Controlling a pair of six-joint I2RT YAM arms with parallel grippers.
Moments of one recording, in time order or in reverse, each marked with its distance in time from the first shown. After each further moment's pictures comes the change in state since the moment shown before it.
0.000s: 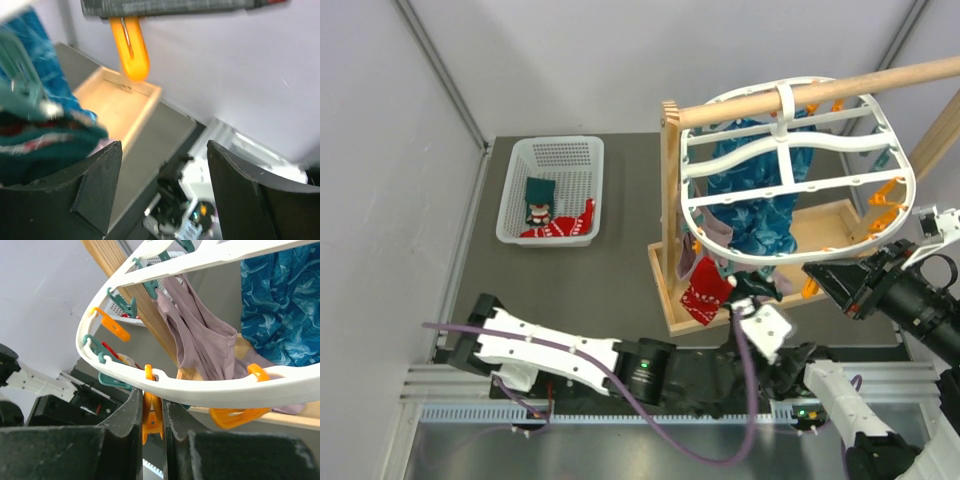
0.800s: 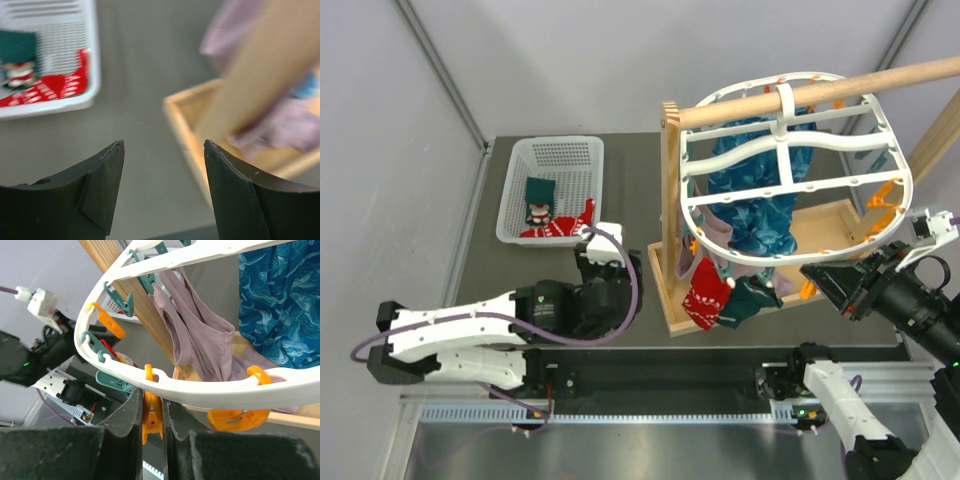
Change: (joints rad) left arm 0.327 -0.570 -0.448 -0.811 -0.213 -0.594; right arm 0.007 -0.027 -0.063 0.017 0.003 -0.023
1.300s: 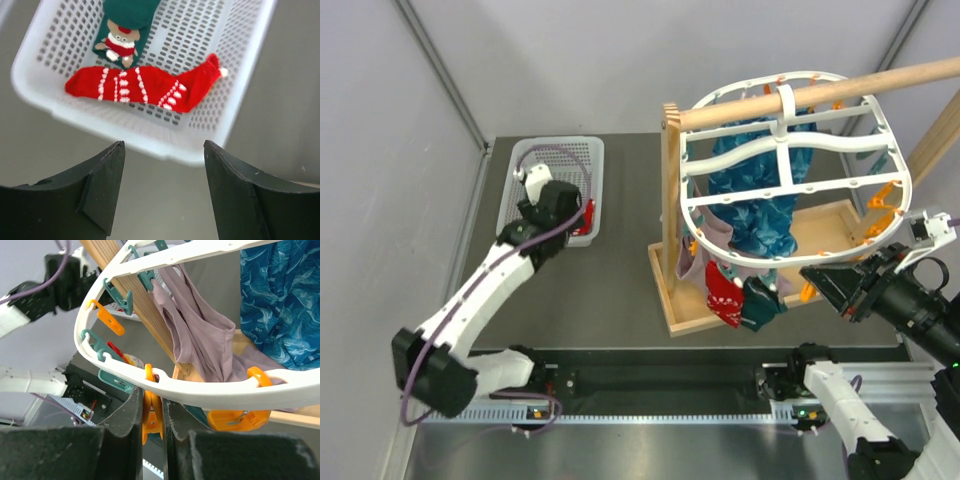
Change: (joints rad) left arm 0.991 0.090 -0.095 0.131 0.446 0.084; right arm 0.018 -0.011 -0.020 0.005 0.008 -0.001
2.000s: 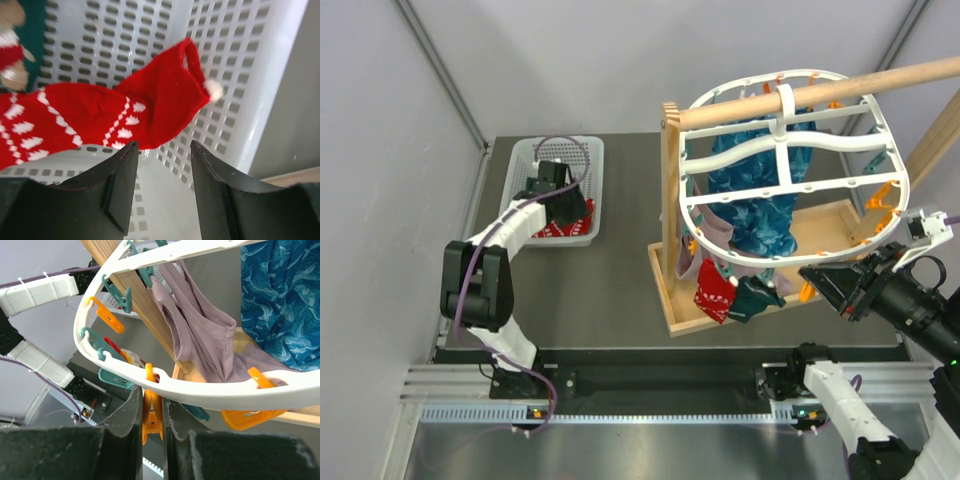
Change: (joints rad) left arm 0.327 0.533 0.134 0.236 0.653 0.126; right arm 0.010 -0.001 -0.012 0.001 0.002 0.000
